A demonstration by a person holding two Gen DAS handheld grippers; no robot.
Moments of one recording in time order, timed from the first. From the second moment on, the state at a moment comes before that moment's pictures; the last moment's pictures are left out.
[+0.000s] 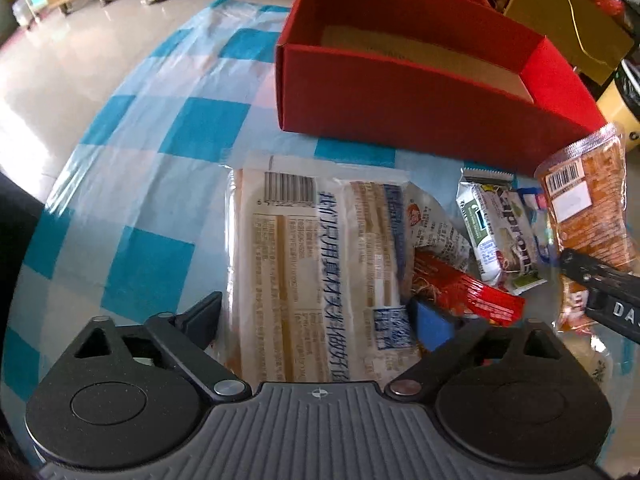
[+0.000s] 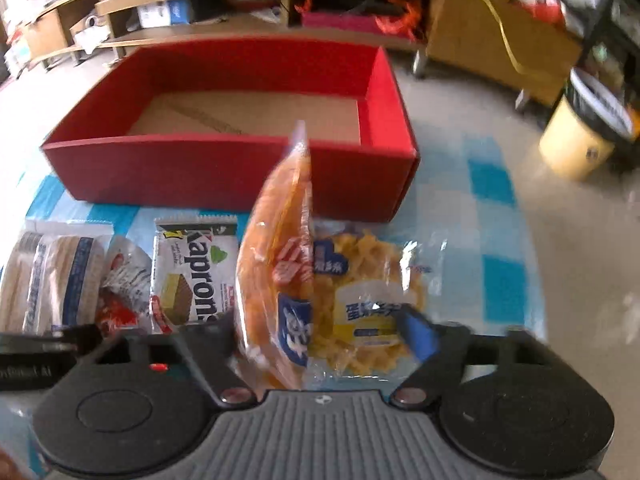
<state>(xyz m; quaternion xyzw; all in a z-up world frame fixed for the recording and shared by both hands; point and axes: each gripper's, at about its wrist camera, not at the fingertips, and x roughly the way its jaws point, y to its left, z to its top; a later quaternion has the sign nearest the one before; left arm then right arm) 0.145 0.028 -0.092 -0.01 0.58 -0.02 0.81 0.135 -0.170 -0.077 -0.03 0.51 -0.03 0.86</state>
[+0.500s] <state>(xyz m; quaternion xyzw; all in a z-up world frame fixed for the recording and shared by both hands) 0.144 0.049 -0.067 -0.07 0.58 -0.05 0.81 0.109 -0.200 -0.051 0.11 0.49 0.06 0.86</state>
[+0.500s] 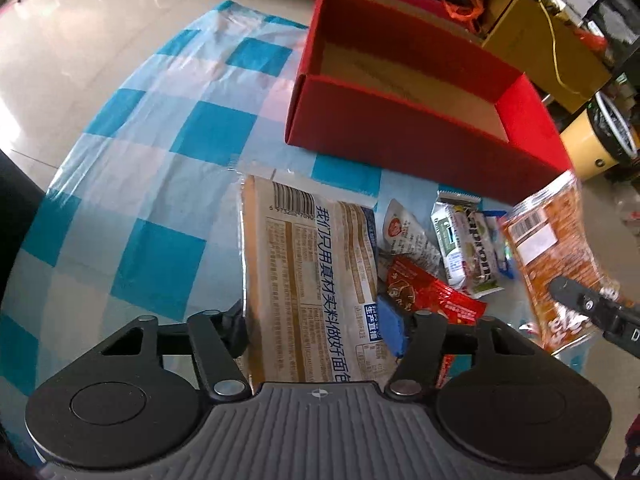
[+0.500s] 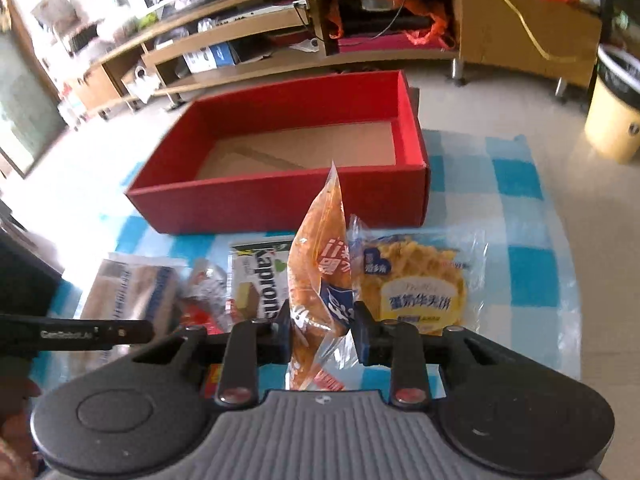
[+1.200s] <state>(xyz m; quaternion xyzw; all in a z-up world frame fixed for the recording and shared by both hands) 0.147 0.052 -0.065 -0.07 0.57 -0.05 0.82 0.118 -0.181 -0.071 0.12 0.52 0.08 0.84</state>
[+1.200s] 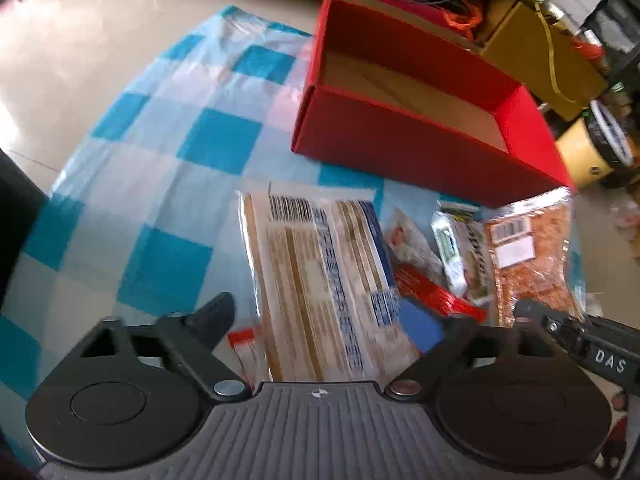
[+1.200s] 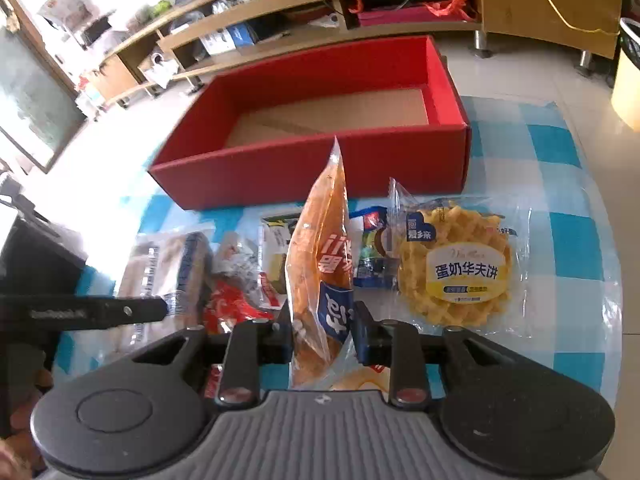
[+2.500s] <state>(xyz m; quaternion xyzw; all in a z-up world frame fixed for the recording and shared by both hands) 0.158 0.020 -0.010 -0.07 0.52 -0.08 0.85 0.124 -0.219 -0.021 0.25 0.43 0.13 0.86</state>
